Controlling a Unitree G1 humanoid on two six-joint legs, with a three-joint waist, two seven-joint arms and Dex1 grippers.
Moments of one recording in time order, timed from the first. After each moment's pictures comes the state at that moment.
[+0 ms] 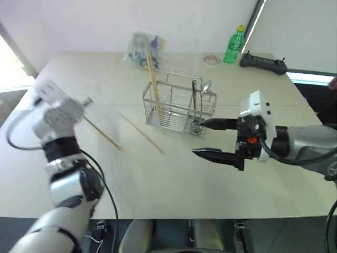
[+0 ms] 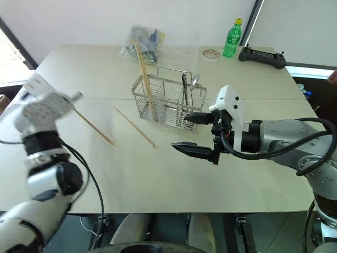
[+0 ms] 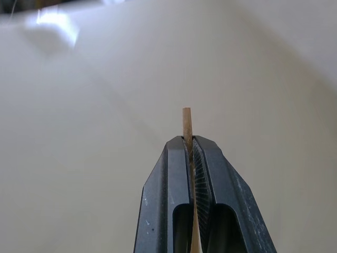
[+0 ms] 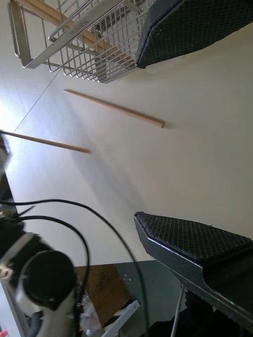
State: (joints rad) left arm -1.02 0.46 0.52 0.44 -0.49 0.64 0.45; right arm -0.42 -0.96 -0.17 -0.67 1.24 1.03 0.54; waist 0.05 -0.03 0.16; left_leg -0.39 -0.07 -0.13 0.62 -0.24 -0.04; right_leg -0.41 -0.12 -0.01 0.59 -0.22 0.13
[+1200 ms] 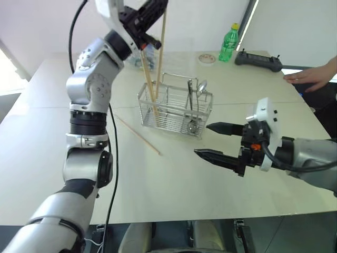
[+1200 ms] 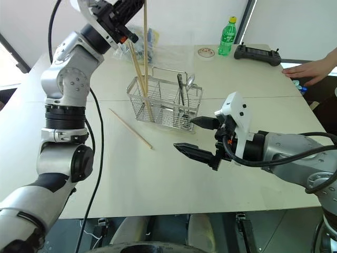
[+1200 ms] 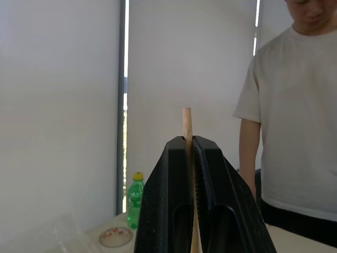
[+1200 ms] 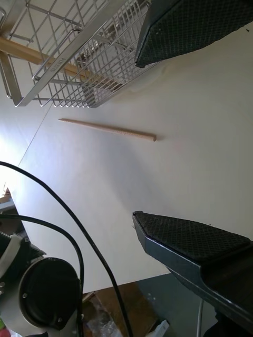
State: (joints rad) left arm -1.11 0.27 0.13 0.29 -0.53 0.34 -0.61; right arm -0.28 -1.00 -0.26 -0.76 1.40 0.98 0.30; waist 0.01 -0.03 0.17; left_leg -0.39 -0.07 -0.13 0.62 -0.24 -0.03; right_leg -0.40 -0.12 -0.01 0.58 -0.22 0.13
